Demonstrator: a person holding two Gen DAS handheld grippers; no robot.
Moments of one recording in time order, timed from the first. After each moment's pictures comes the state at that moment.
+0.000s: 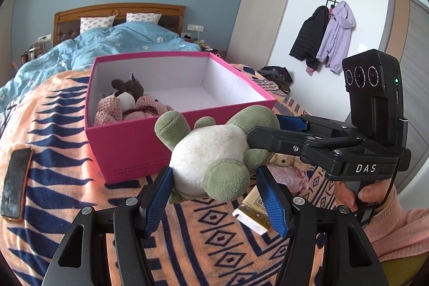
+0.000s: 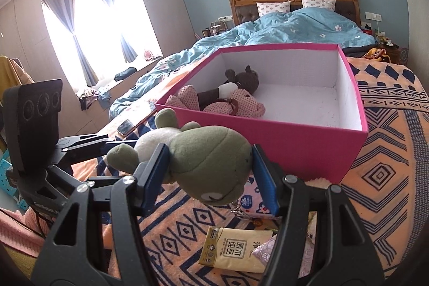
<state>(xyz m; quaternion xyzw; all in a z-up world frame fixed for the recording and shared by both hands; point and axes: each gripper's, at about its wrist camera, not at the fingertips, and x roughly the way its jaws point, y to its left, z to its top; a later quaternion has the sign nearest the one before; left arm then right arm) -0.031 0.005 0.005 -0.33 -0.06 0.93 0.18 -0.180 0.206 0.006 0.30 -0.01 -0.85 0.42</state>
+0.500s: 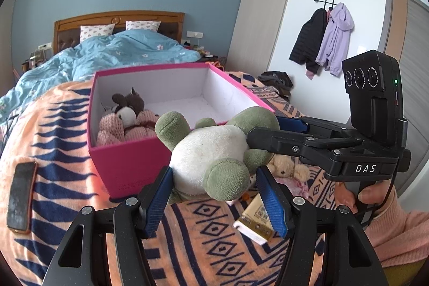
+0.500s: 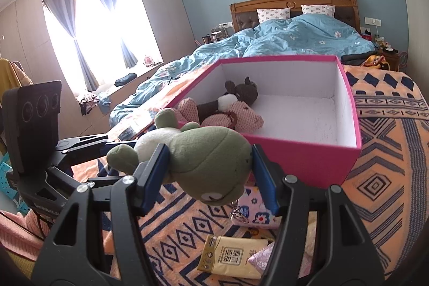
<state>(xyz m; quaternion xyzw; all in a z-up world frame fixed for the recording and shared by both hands) -0.038 0.004 0.022 -0.31 -0.05 0.93 0.18 -0.186 0.207 0.021 0.29 -0.01 -0.86 0.42</state>
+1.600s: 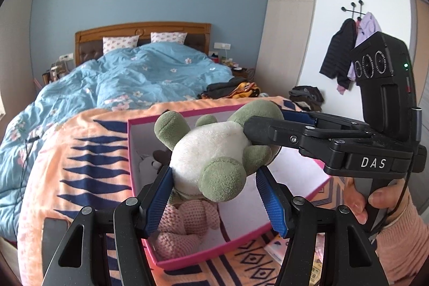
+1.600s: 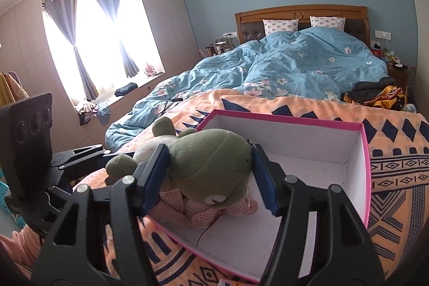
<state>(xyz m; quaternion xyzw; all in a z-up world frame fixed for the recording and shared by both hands) -0.140 -0.042 0.059 -0.30 -0.04 0.95 0.10 -0.291 0.146 0.072 0.27 0.00 -0.86 0.43</state>
